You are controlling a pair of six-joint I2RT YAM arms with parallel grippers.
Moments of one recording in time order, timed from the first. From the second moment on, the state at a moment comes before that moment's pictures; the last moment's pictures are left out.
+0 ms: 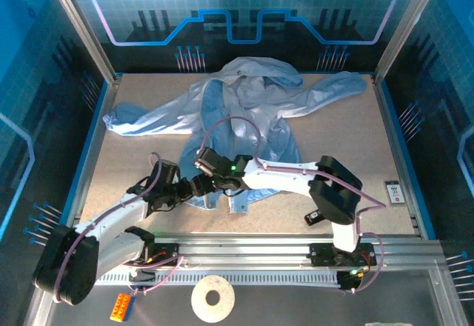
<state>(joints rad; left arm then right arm) -0.32 1.00 0.31 -0.29 0.24 -0.87 1.09 1.93 1.39 -0.51 0.08 0.62</state>
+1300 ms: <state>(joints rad) -0.32 0.75 0.49 -0.37 0.53 -0.75 0.93 1.51 0.80 0.35 -0.23 0.73</state>
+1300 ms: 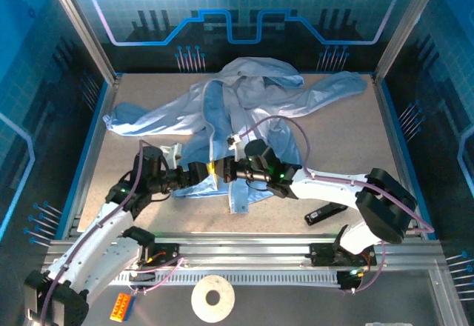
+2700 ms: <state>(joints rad) -0.34 0.79 0.31 -0.31 0.32 -0.79 0.92 1.61 0.92 -0.05 -0.10 0.79</state>
